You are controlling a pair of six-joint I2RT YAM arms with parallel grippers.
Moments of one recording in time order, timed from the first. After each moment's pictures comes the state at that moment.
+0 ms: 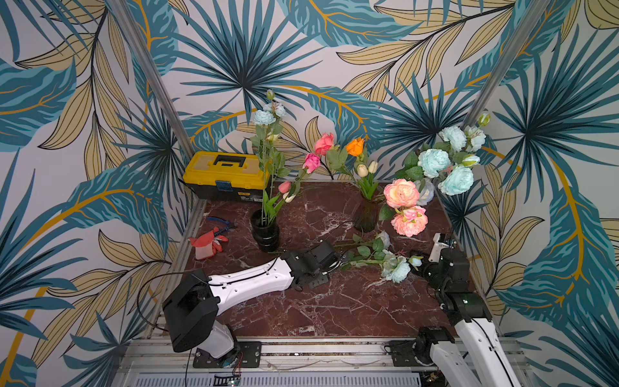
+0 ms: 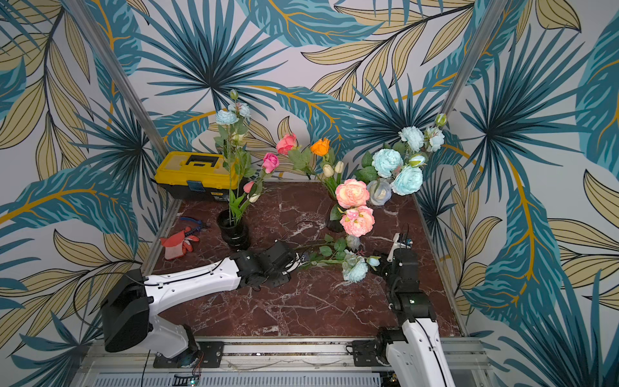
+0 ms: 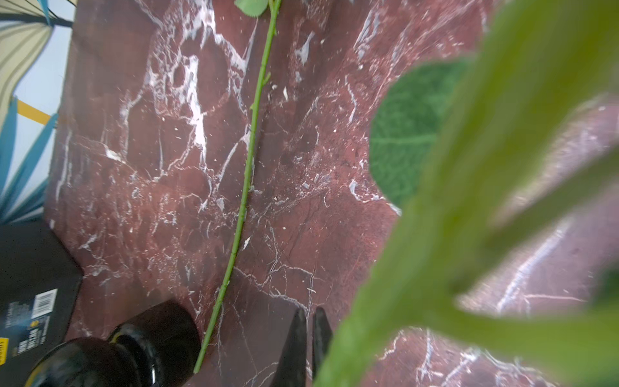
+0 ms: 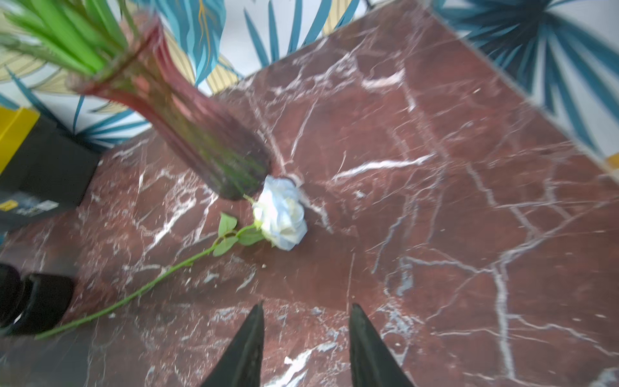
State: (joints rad) left arm -0.96 1.55 1.07 -0.58 -0.26 0.28; right arm -0.04 0.59 0.54 -0.48 0.02 0.39
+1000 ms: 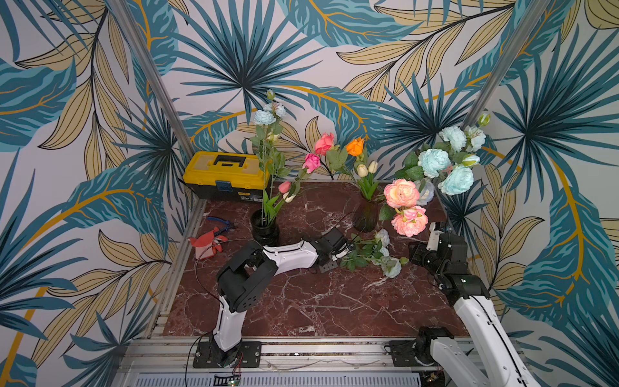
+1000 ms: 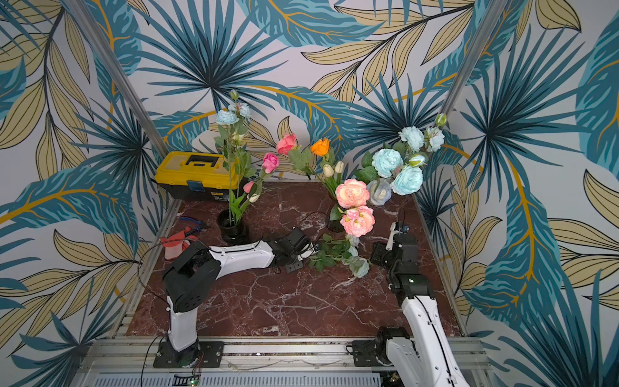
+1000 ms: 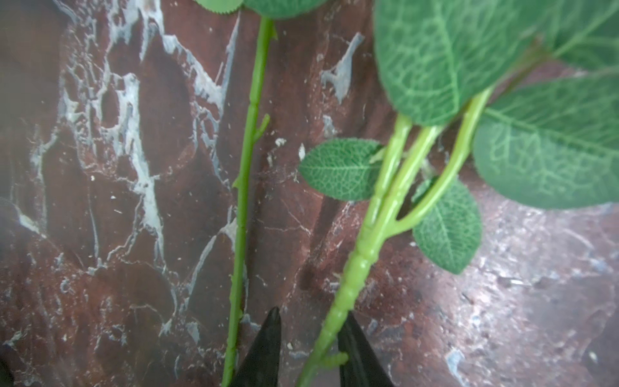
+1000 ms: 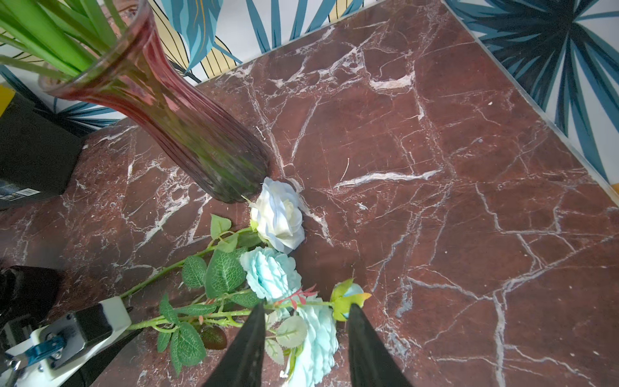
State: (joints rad) left arm -0.85 1.96 1.28 -0.40 -0.19 0.41; right arm -0.06 0.81 0.65 -0.46 -0.05 0.31
